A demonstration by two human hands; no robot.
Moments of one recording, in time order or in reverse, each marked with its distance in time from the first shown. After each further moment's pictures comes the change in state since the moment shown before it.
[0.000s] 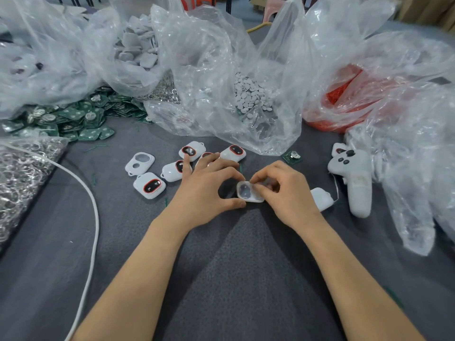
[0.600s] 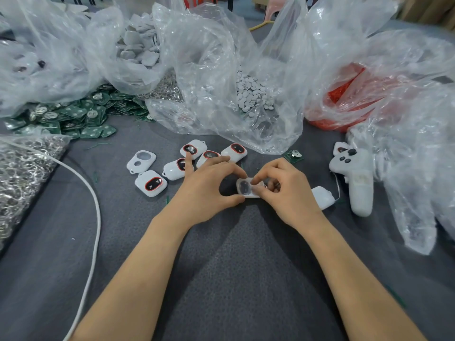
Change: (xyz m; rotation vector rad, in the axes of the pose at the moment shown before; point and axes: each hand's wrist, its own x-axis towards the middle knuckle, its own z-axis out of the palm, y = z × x) left_hand -0.001 -0.001 0.000 -0.080 0.019 0.012; right_hand -0.001 0.001 -0.001 -0.016 -0.011 -0.026
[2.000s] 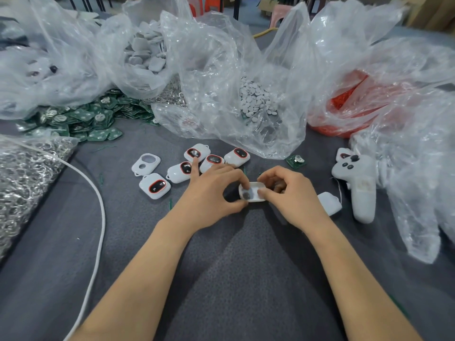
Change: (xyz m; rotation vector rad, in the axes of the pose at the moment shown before) left_hand -0.002 0.008 0.001 0.027 0.034 0.041; right_hand 0.004 0.004 -0.006 0.077 -0.041 0.189
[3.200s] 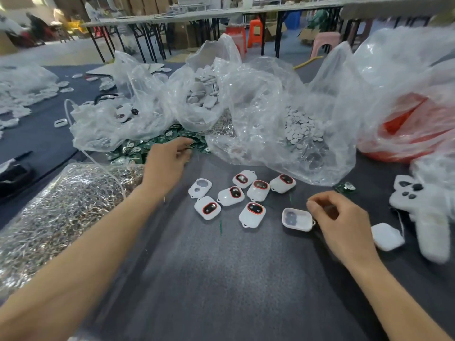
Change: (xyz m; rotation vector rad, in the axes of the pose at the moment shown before) left_hand 0.008 -0.097 -0.125 0.194 0.431 -0.390; right_hand -0.007 -0.004 0.012 0.094 0.247 -0.072
